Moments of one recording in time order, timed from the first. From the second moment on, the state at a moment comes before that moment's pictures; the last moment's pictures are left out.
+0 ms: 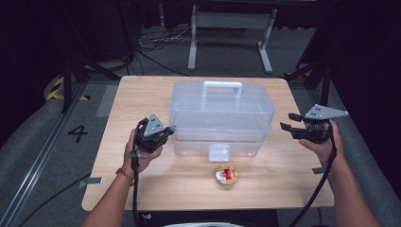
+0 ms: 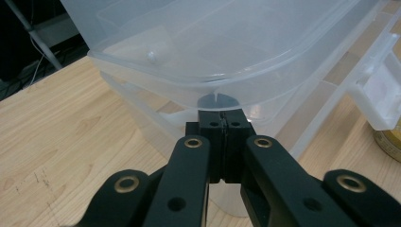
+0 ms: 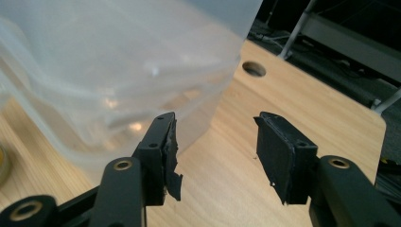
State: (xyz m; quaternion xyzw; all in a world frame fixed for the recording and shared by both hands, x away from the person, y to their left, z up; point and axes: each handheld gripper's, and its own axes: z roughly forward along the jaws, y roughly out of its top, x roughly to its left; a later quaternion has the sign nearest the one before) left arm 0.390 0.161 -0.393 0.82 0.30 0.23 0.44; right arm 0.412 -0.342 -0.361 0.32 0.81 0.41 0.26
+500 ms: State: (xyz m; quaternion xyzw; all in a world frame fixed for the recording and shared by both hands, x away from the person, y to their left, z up) left arm 0.394 0.160 -0.392 0.82 0.29 0.24 0.43; right arm 0.410 -0.323 -0.385 0.29 0.82 0.43 0.25
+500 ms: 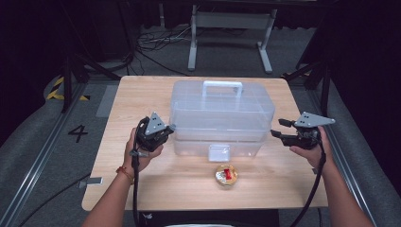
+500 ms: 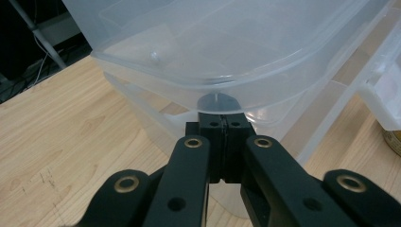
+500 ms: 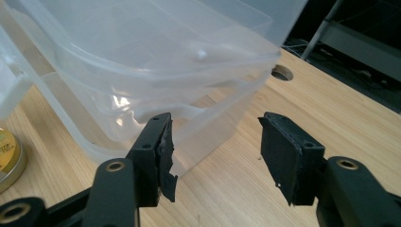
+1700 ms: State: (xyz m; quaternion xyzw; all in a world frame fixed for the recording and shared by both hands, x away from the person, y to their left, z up) left arm 0.383 0.166 -0.395 0.83 0.28 0.24 0.41; right arm 0.409 -0.305 -0.372 0.26 0.76 0.50 0.34
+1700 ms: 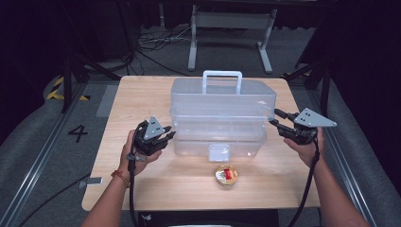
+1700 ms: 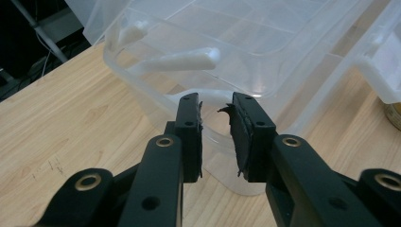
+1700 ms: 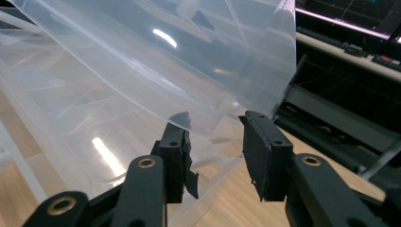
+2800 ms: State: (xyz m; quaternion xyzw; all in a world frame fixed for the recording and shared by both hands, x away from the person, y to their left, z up) left arm 0.378 0.159 -0.394 0.85 0.25 0.19 0.43; right arm 0.429 -0.289 -0.343 0.29 0.71 0.50 0.40
